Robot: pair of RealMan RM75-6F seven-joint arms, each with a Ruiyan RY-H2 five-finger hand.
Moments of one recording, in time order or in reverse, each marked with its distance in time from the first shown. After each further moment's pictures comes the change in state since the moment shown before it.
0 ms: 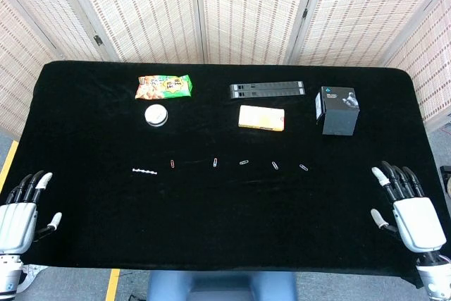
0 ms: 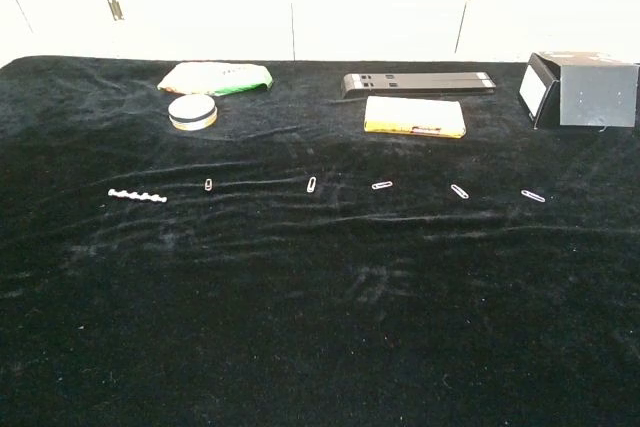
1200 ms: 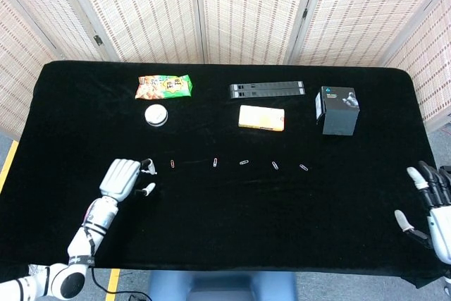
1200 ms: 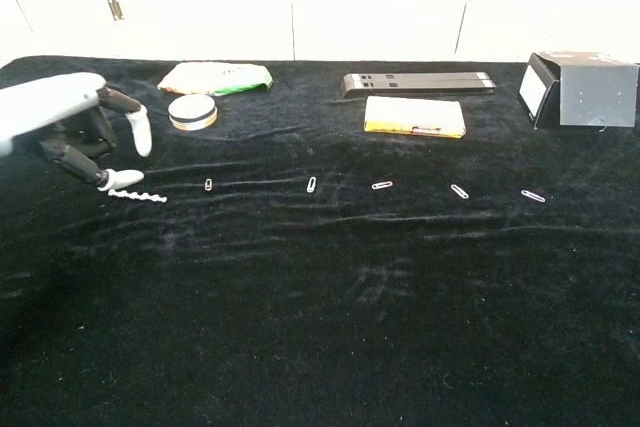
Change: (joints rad) left arm -0.428 -0.273 -0.211 0.005 -0.254 -0.505 0.133; right arm -0.080 0.040 0.016 0.042 0.005 0.169 0.185
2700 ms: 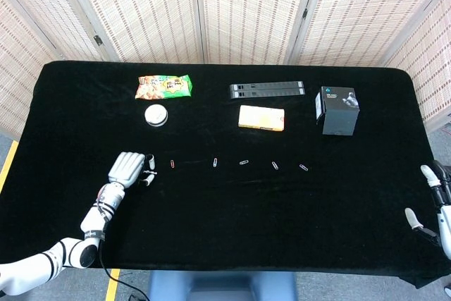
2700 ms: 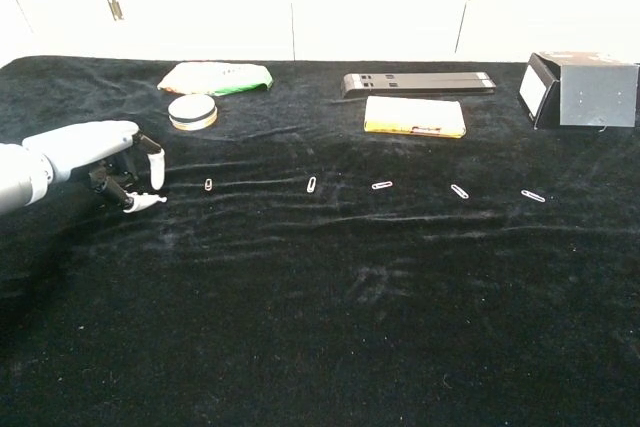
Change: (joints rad) left arm -0.134 -0.167 0.052 0.439 -0.029 -0.162 -0.174; right arm -0.014 -0.006 0.030 0.000 0.069 -0.049 -0.022
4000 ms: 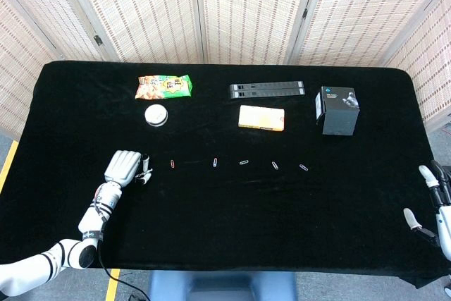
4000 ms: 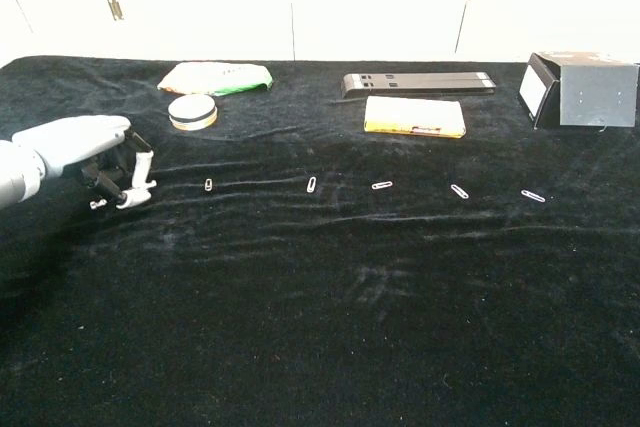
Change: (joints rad) left arm 0.008 0.009 0.006 -0.010 -0.018 0.054 0.043; right arm -0.004 -0.002 0.003 0.000 -0.015 0.007 -0.004
